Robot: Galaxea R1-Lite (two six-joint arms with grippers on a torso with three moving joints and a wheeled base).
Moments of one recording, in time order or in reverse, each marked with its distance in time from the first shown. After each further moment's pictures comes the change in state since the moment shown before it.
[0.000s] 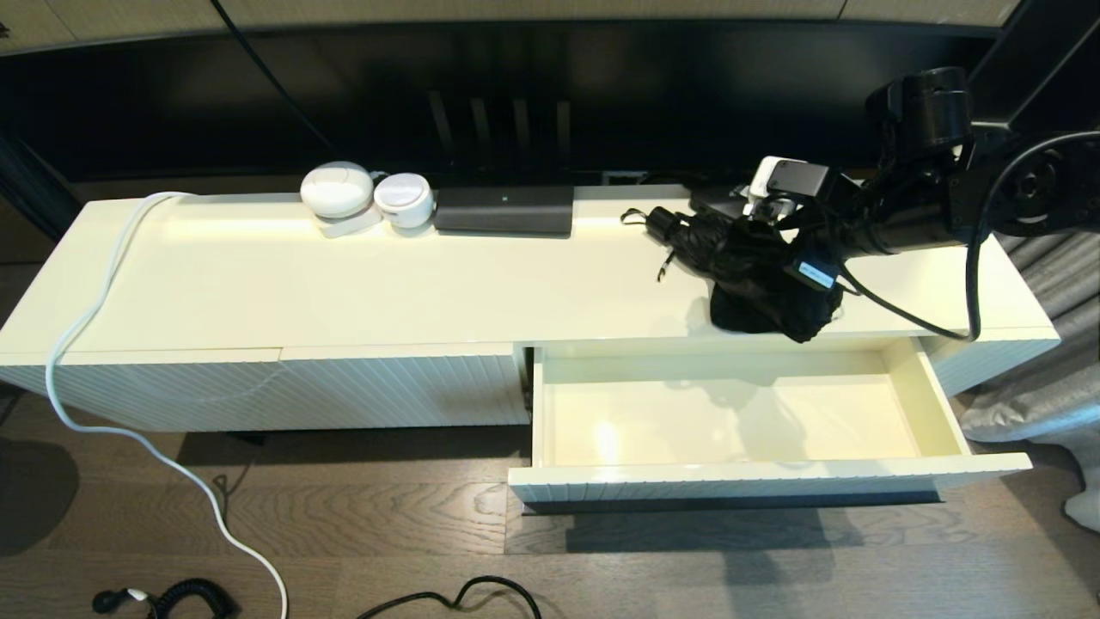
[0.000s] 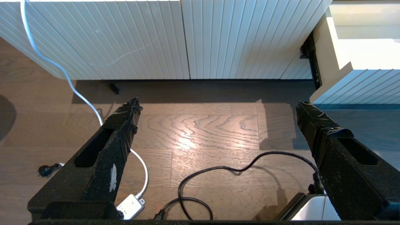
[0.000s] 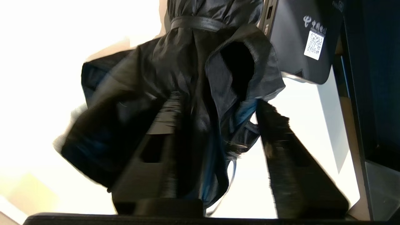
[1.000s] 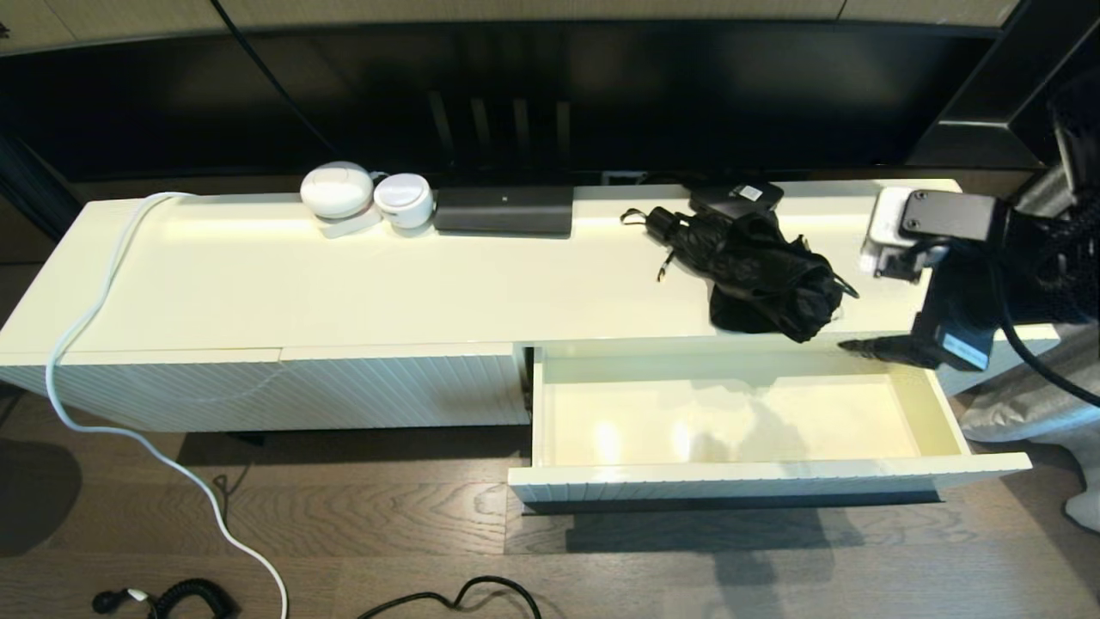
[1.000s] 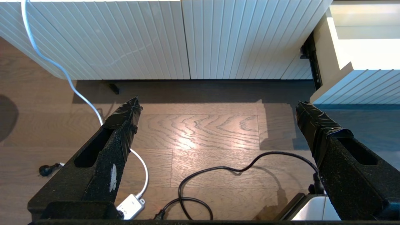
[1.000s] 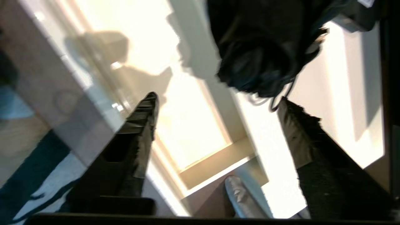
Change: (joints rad) left arm 0.000 0.000 0.000 0.000 0.000 0.000; right arm 0.038 -0.458 0.468 0.123 0.006 -0.008
